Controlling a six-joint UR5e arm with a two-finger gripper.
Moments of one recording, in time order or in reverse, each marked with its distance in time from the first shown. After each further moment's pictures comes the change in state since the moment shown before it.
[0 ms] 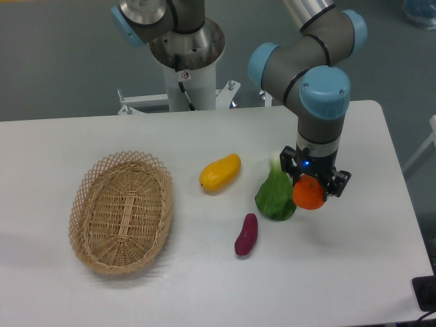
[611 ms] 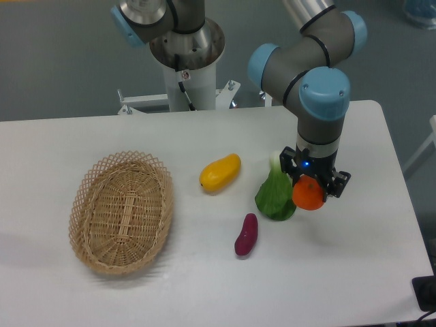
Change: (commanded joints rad) arm 0.000 -0.005 -0.002 -0.002 -0.003 -0.006
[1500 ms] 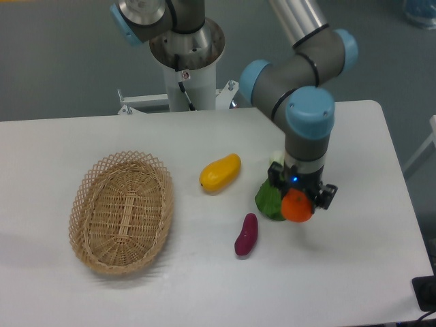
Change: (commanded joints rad) arm -0.136 -0.112 0.055 0.057 -0.003 -0.268
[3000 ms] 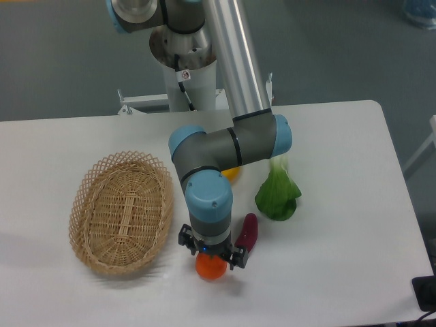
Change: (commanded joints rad) arm -0.206 -0.094 0.068 0.002 -0.011 -0.281
